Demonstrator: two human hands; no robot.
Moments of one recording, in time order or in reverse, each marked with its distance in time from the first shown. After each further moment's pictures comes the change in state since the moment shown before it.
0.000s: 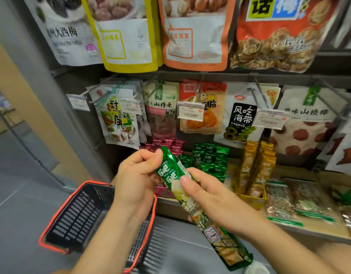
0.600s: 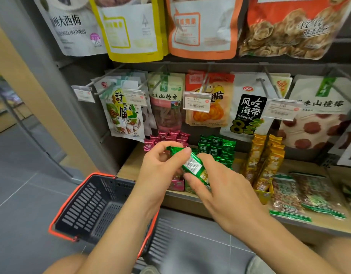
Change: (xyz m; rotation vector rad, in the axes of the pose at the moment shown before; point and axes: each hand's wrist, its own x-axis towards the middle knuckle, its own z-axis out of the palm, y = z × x) left_hand 0.003 -0.018 0.005 0.238 -0.140 -0.003; right_hand -0.009 0.007 0.005 -0.810 0.311 -0.058
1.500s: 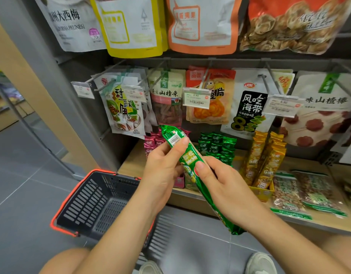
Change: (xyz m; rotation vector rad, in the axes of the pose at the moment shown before) left_hand 0.005 -0.009 0.016 -0.248 0.003 -0.052; right_hand 0.006 0.010 0.003 0.468 -0.082 0.152
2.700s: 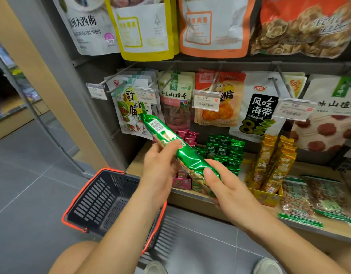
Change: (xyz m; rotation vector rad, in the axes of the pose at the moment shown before) left_hand 0.011 0.003 -0.018 -0.043 0.238 -0.005; right_hand -0.003 0.013 0.014 0.328 -0.082 0.093
